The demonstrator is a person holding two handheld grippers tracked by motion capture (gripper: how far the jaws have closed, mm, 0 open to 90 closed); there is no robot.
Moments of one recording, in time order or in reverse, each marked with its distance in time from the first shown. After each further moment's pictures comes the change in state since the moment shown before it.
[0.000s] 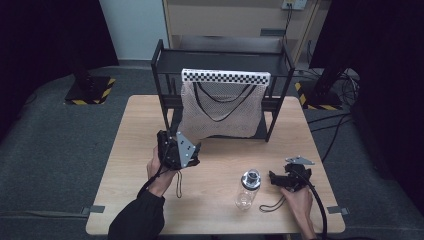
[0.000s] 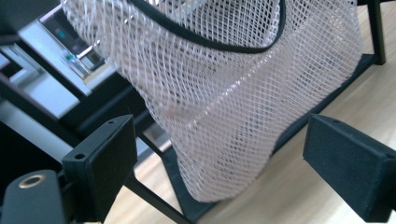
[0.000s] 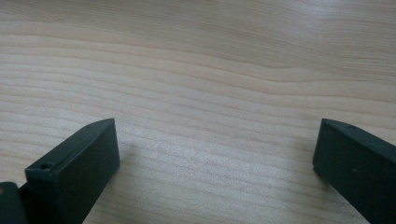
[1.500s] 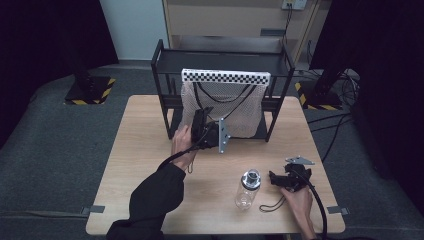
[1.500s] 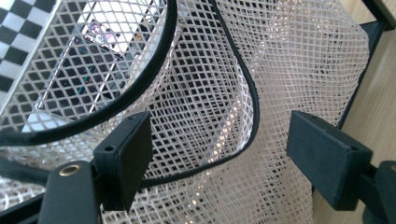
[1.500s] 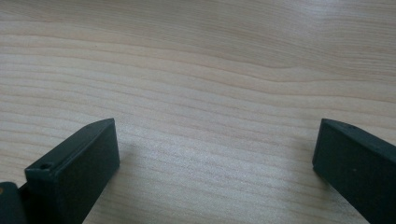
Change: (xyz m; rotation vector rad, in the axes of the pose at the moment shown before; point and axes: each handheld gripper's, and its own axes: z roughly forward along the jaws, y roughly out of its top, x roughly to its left) left arm -0.024 0.058 0.070 0.005 -0.066 0.420; right arm 0.000 0.000 0.000 0.000 -0.001 0.000
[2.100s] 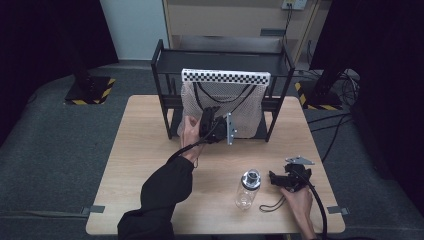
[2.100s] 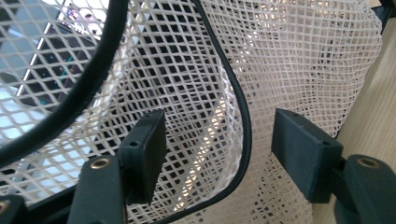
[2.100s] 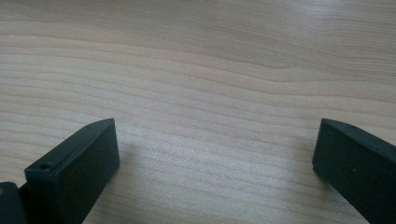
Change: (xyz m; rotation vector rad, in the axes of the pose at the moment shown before) left arm -0.007 0.005 0.033 0.068 -0.057 0.000; right arm 0.000 0.000 0.000 0.000 0.000 0.000
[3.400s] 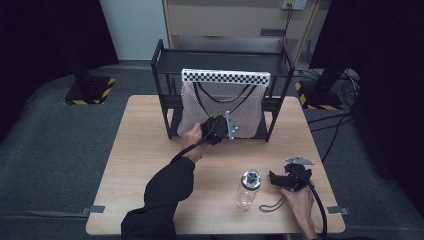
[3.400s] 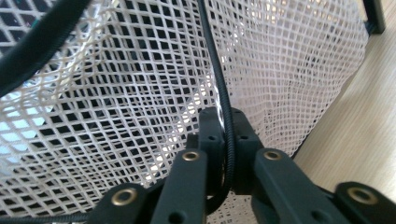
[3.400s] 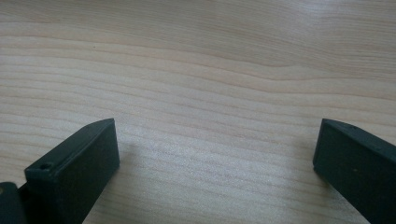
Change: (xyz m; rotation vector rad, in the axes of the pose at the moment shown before) left arm -0.002 0.003 0.003 0.048 -0.070 -0.199; right arm 0.001 -0.001 -0.001 0.000 -0.012 0.009
